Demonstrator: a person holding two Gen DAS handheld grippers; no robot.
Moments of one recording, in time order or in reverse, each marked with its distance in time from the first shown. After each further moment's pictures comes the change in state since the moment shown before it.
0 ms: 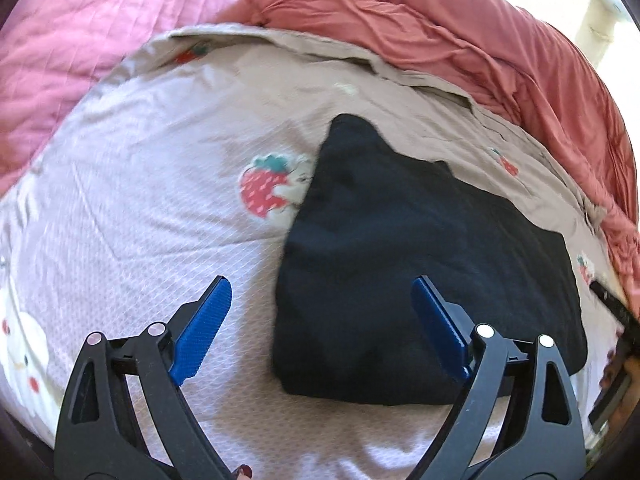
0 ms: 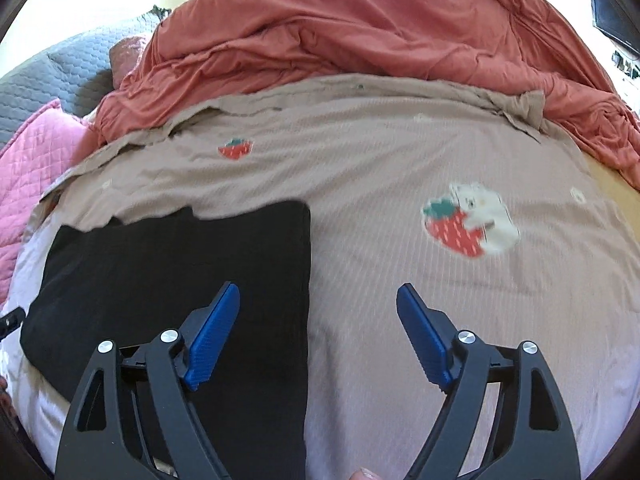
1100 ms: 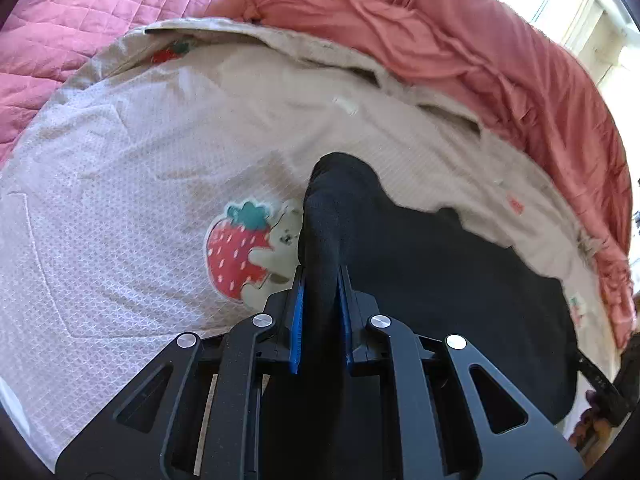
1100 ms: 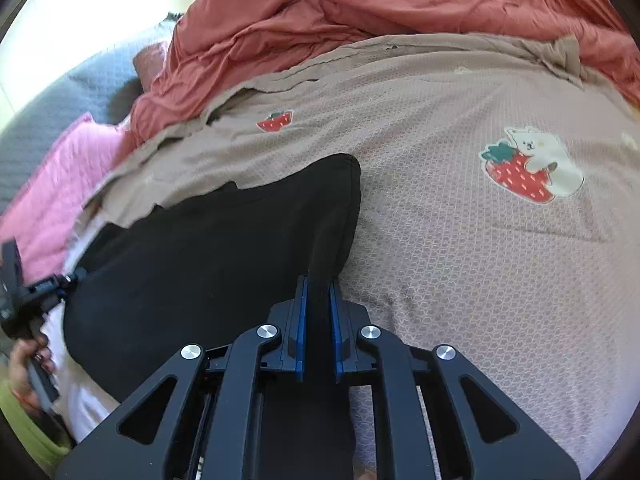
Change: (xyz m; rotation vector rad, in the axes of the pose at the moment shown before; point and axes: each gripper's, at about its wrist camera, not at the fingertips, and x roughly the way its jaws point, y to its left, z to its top) left arm 0.048 -0.002 0.042 -0.038 0.018 -0.043; right arm 0.028 0.007 -0.015 0.060 0.074 0.189
